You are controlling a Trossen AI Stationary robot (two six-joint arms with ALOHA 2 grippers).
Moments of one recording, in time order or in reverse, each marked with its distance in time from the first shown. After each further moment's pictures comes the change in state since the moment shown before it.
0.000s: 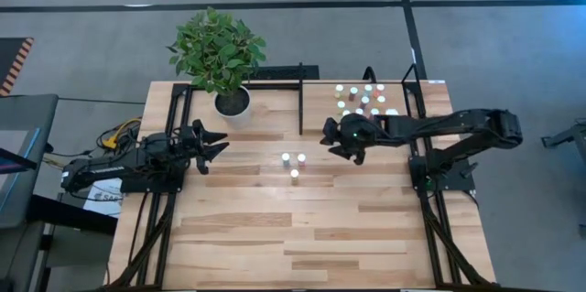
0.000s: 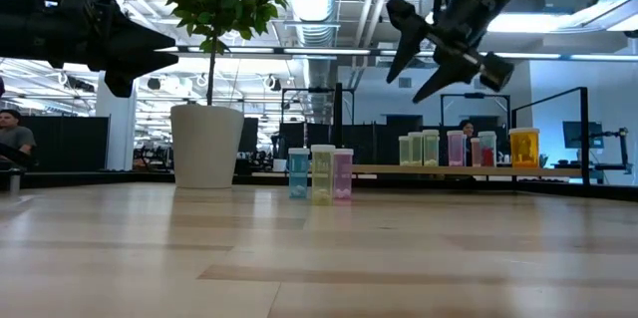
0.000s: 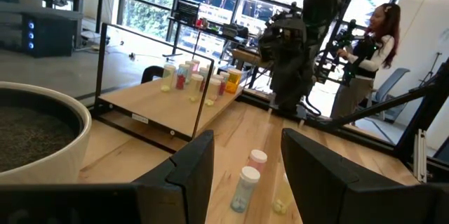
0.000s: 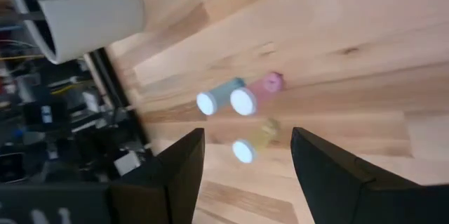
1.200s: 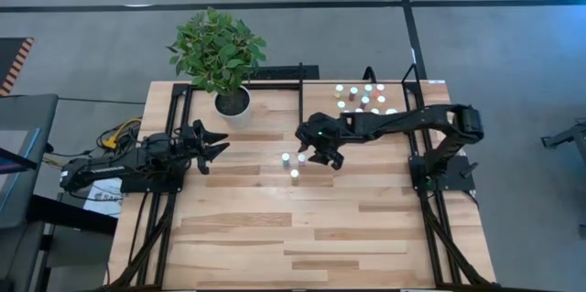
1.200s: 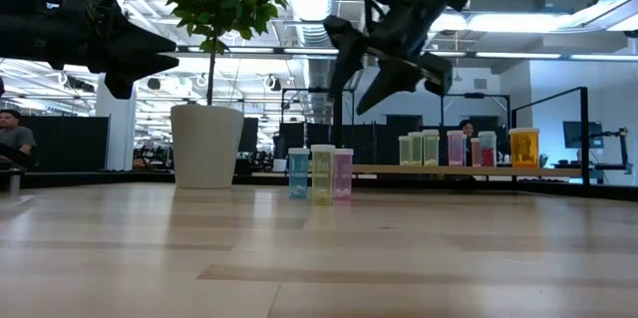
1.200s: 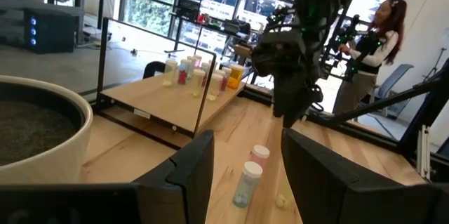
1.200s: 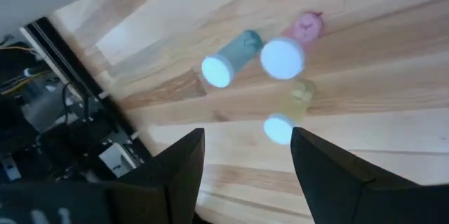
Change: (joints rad) left arm 0.000 0.020 0.000 0.001 -0.005 0.000; right arm -0.005 0.346 0.308 -0.073 -0.188 0.108
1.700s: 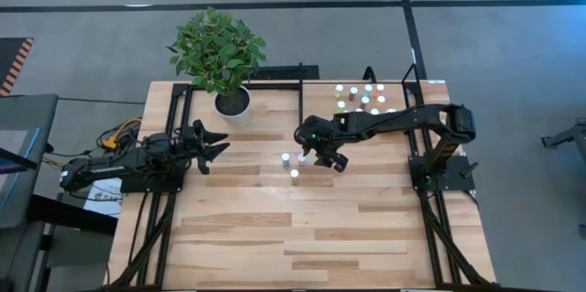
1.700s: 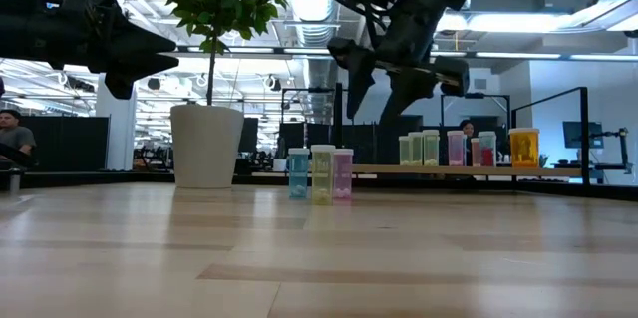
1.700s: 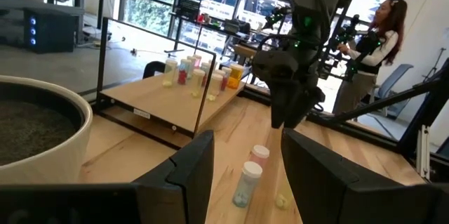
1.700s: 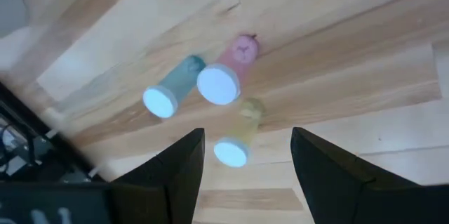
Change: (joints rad) left arm 0.000 0.000 0.000 0.000 0.000 0.000; right arm -0.003 0.062 0.073 -0.189 -0.008 0.047
